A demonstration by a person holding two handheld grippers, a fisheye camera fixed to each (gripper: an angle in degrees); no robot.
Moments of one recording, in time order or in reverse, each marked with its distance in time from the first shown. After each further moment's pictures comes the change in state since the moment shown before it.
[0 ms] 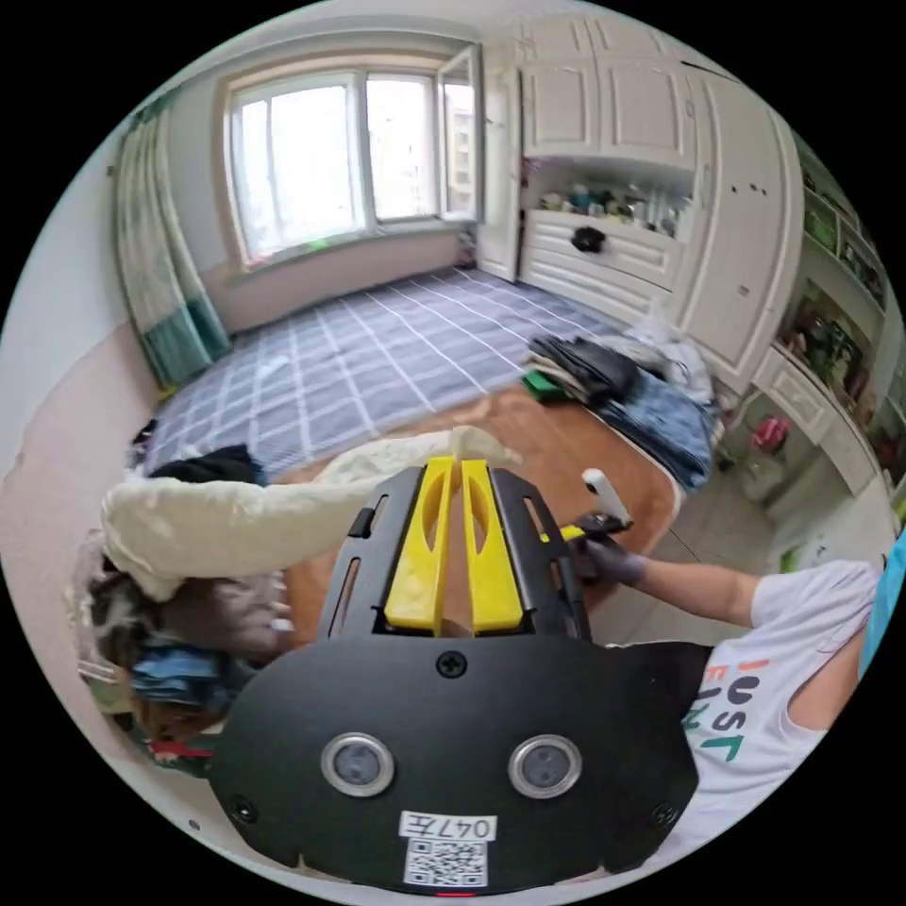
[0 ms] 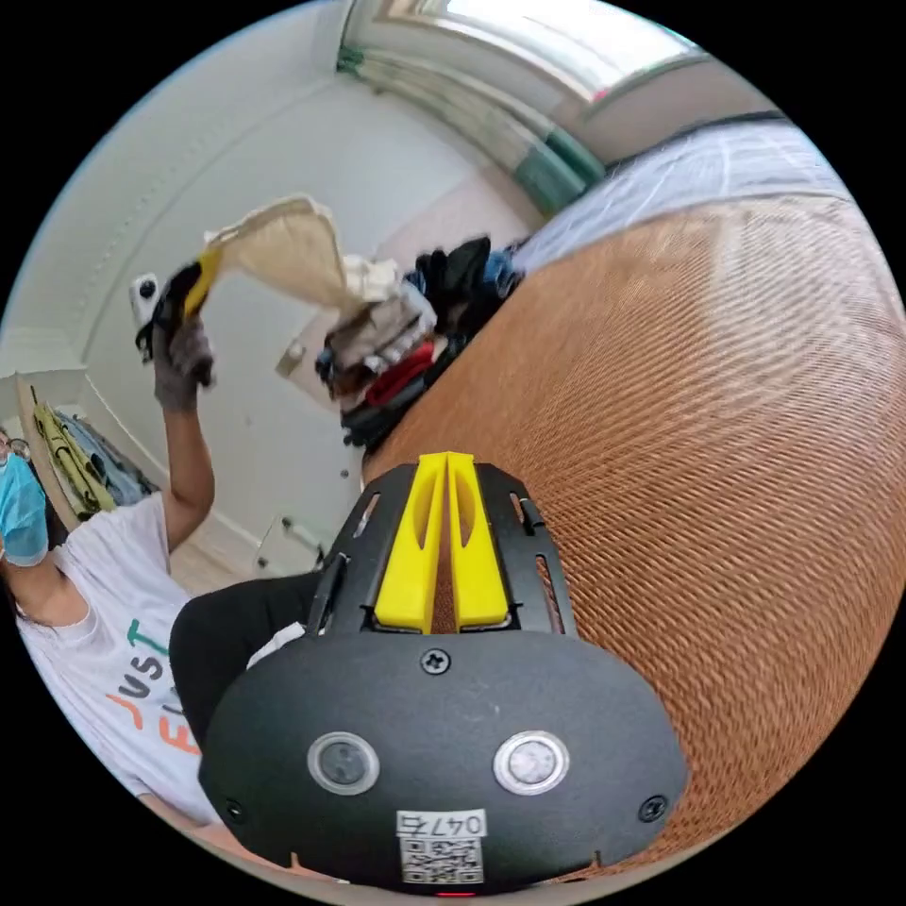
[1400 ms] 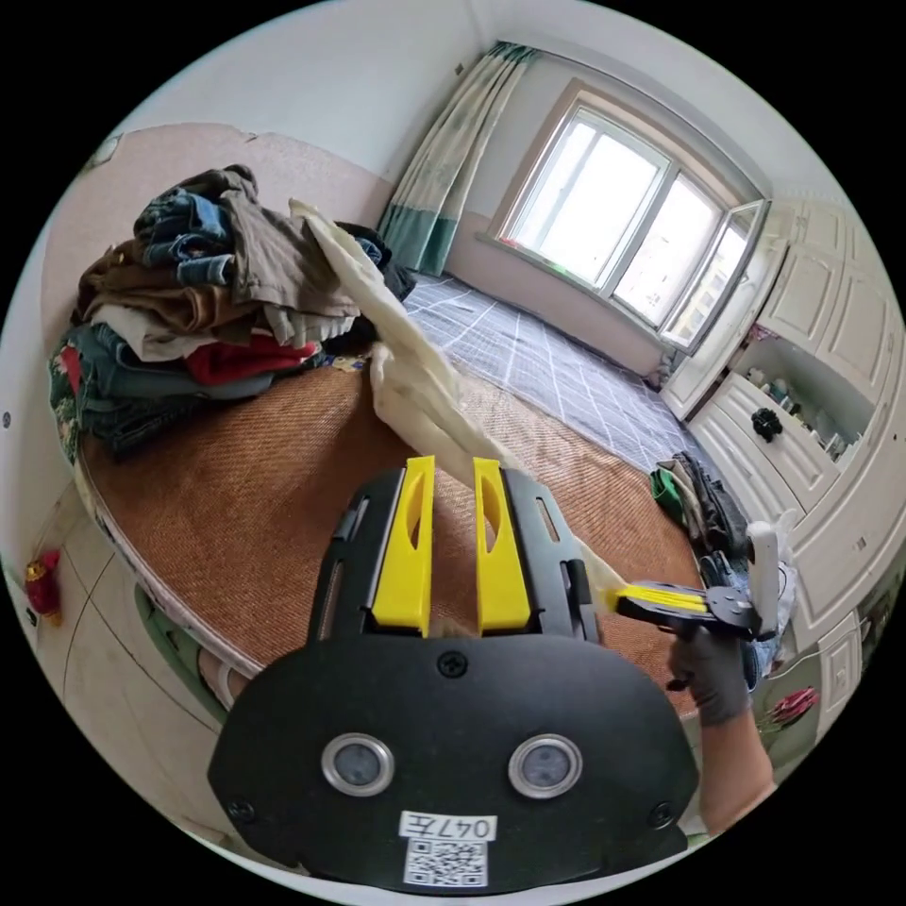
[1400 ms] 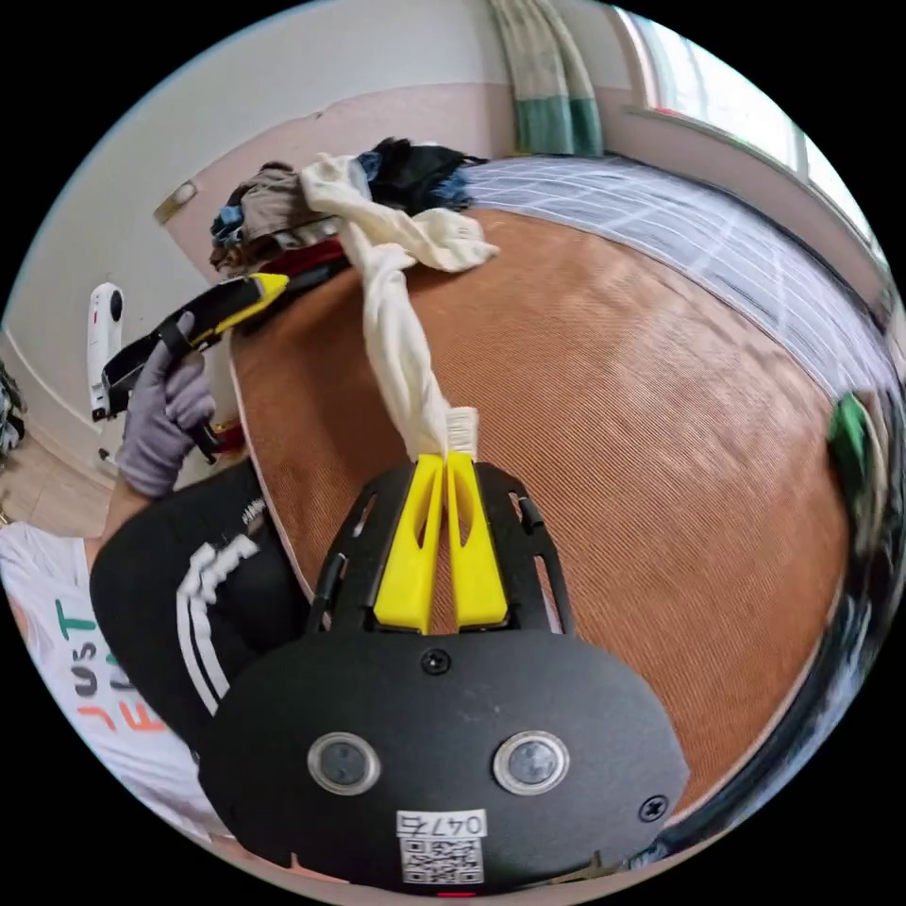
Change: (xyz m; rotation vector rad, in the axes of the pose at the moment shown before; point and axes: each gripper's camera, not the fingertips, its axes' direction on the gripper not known) left arm 0.160 0.056 -0.550 0.390 -0.339 -0.755; right arm -0.067 -0.146 -0.070 -0.498 0.585 -0.211
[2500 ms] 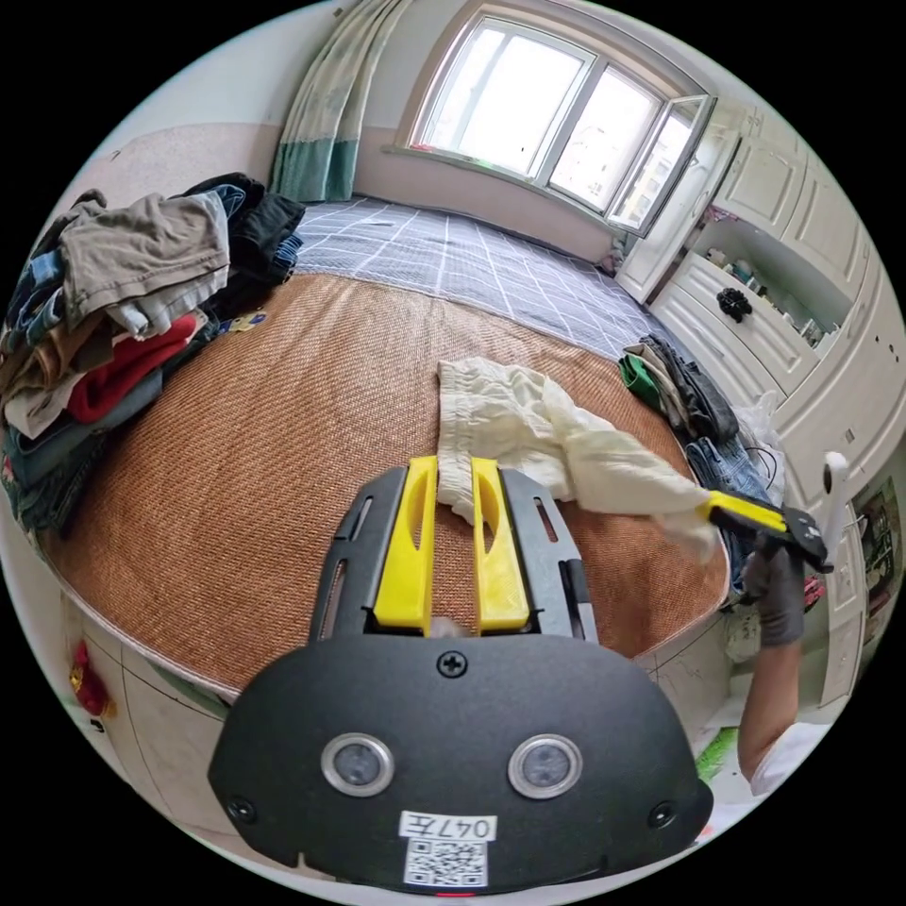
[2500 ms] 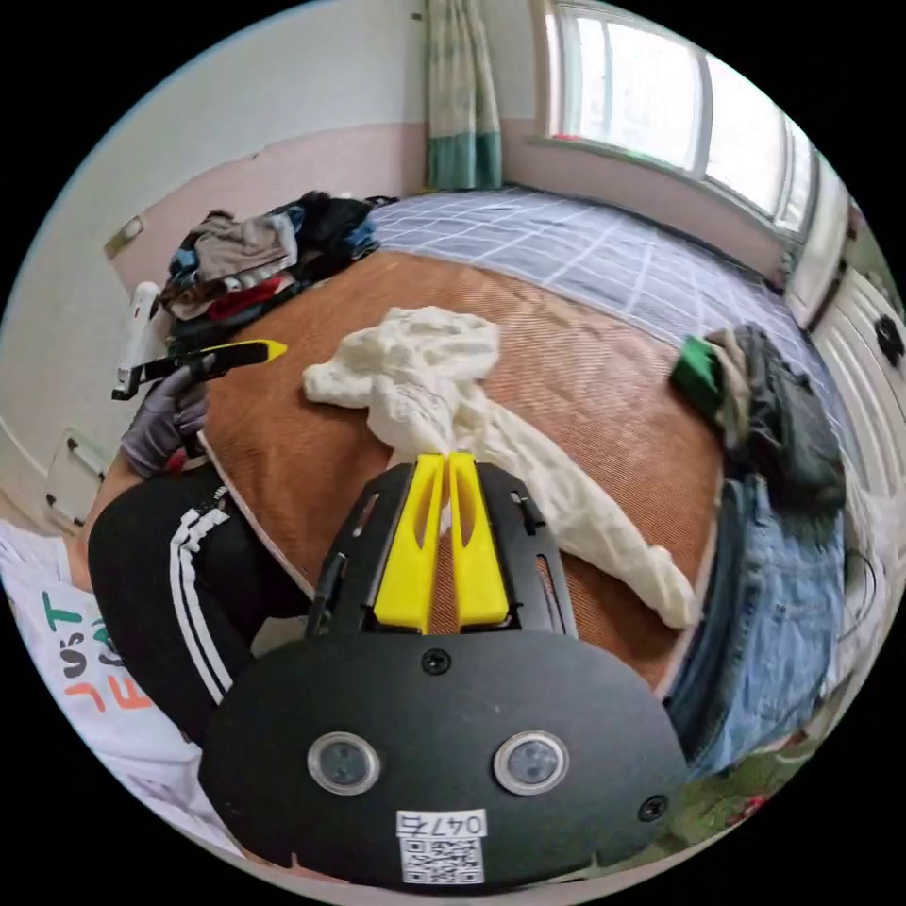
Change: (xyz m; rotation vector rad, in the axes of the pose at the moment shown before) left arm 0.169 -0.083 0.009 -0.353 0.068 0.199; right arm 0.036 0.048 -0.148 0.154 0.288 0.173
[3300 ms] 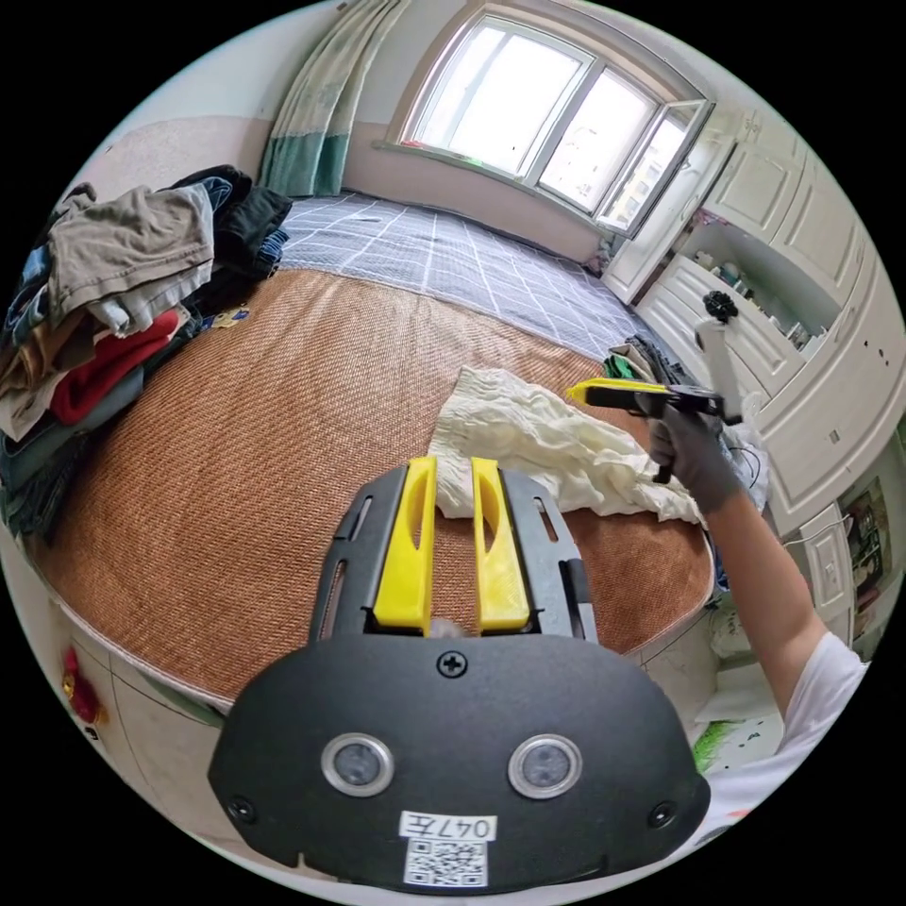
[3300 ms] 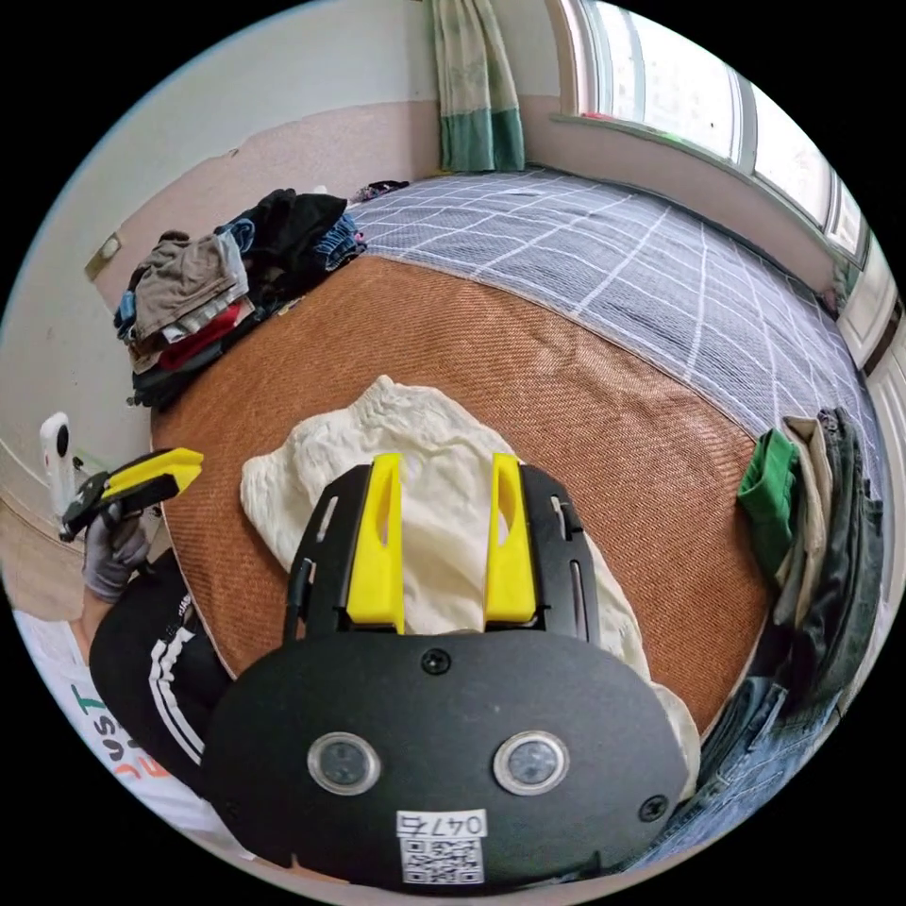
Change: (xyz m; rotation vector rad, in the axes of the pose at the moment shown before) left arm -0.071 0.026 0.064 0.011 0.064 -0.010; right arm -0.002 -0.199 0.169 -0.087 -0.194 -0.135
